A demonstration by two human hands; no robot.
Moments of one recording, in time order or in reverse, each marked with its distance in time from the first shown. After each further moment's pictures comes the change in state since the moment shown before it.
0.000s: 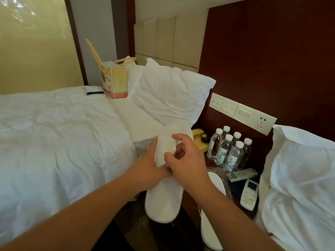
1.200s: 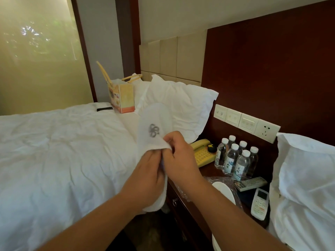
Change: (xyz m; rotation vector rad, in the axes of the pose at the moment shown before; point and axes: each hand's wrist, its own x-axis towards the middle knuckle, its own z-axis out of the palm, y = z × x) left_hand -0.030 0.021 -0.029 0.317 0.214 0.338; right_hand 0.017 -0.054 0.020 0.028 0.001 -0.136
